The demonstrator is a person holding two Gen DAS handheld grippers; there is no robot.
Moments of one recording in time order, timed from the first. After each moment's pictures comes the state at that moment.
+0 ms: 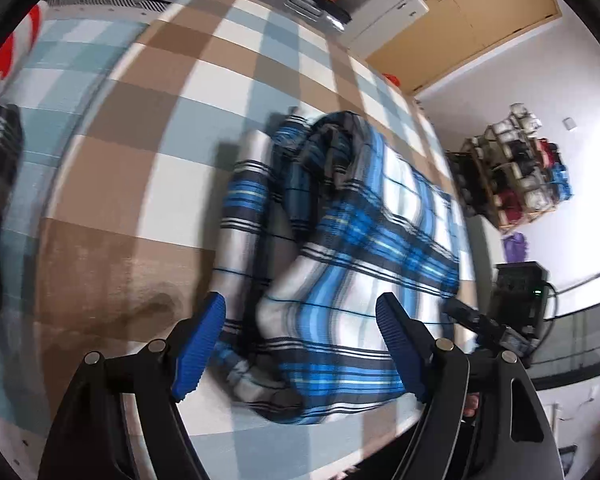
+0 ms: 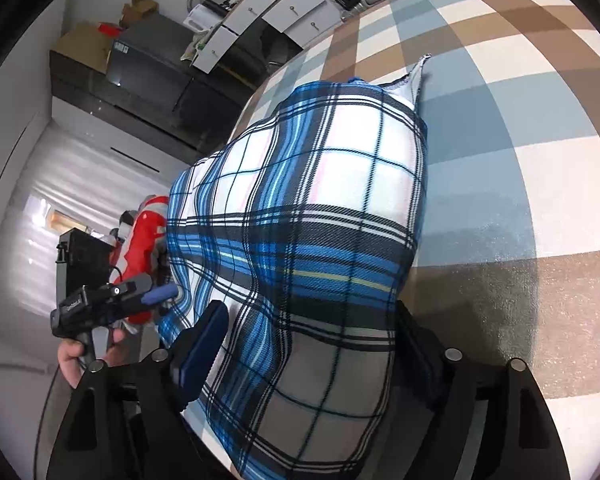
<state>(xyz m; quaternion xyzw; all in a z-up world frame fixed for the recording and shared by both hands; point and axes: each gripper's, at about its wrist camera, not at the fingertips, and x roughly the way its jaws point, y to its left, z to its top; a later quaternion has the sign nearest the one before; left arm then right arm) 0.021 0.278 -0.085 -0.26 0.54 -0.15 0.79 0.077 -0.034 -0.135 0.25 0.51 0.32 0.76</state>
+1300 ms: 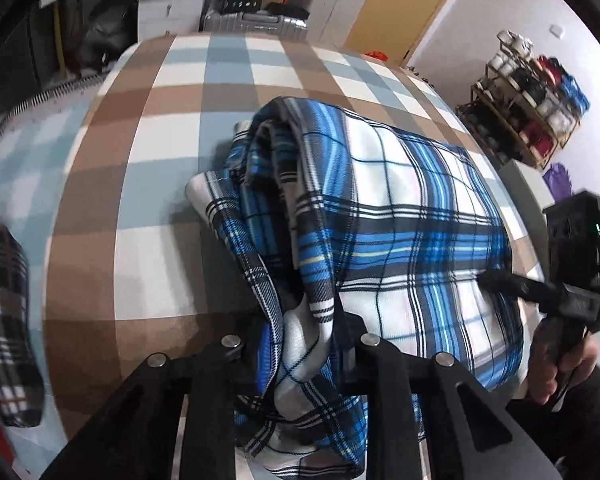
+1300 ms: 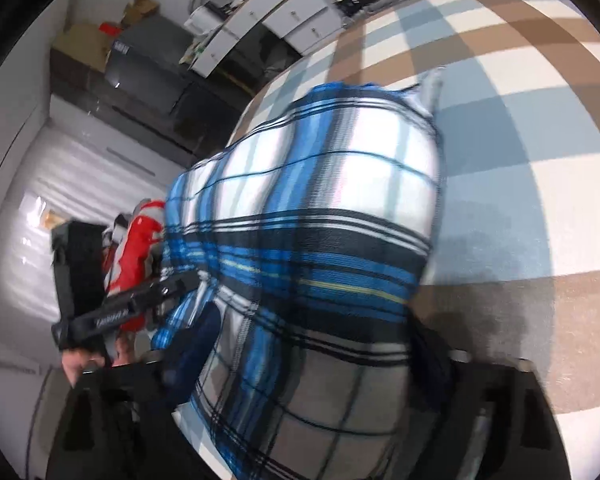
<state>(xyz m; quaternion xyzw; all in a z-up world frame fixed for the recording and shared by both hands) 0.042 0.209 -0.088 -0.08 0.51 -0.16 0.84 0.084 -0.028 -0.135 0.25 0.51 0.30 0.77</state>
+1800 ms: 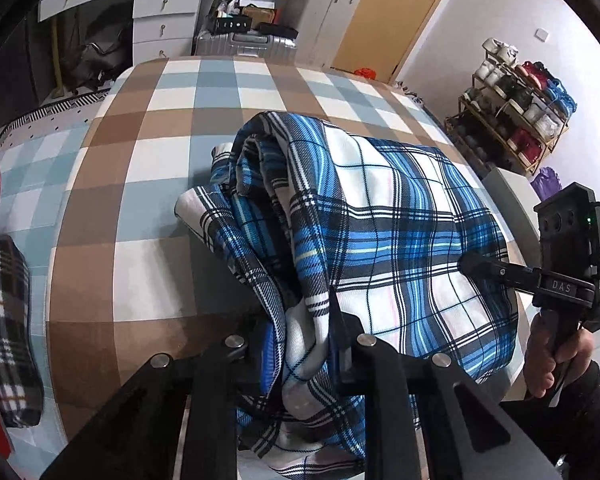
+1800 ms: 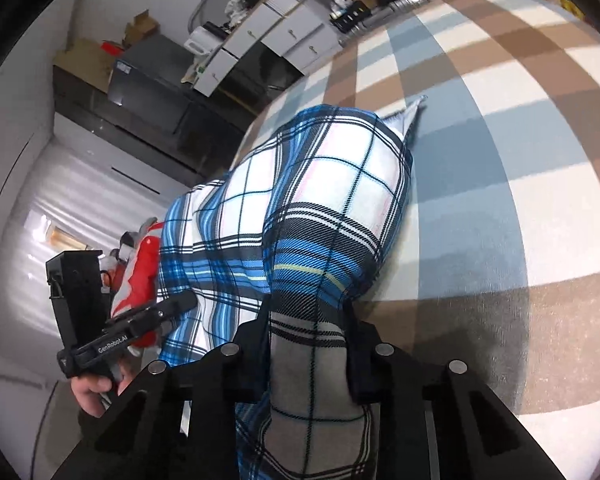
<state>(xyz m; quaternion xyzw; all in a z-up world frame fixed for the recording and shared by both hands) 0.040 0.218 -0.080 -0.09 0.48 -0.17 0.85 0.076 -0.037 -0.117 0.26 0.47 0.30 0.79</state>
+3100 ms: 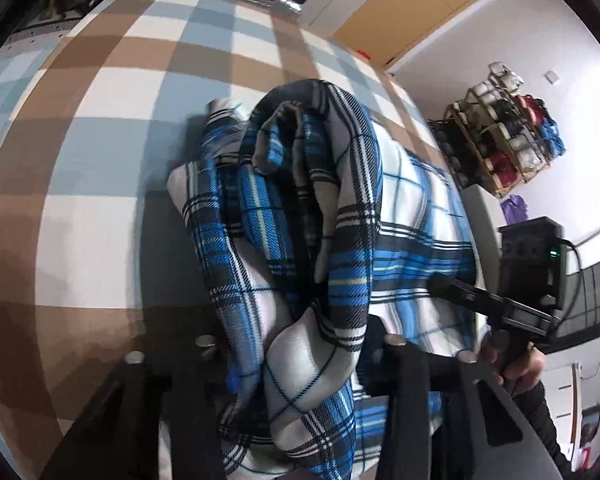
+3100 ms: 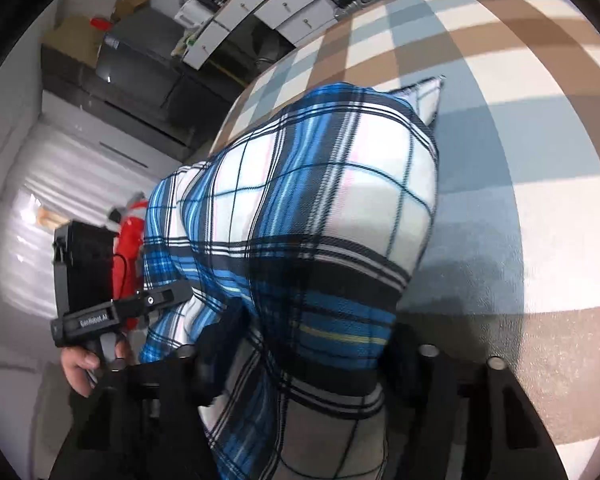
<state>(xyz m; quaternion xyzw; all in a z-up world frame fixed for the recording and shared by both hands) 0.060 0.212 -0.098 -0.22 0.53 -0.23 0.79 0.099 -0.035 -0.142 0.25 0.52 0.30 0.76</state>
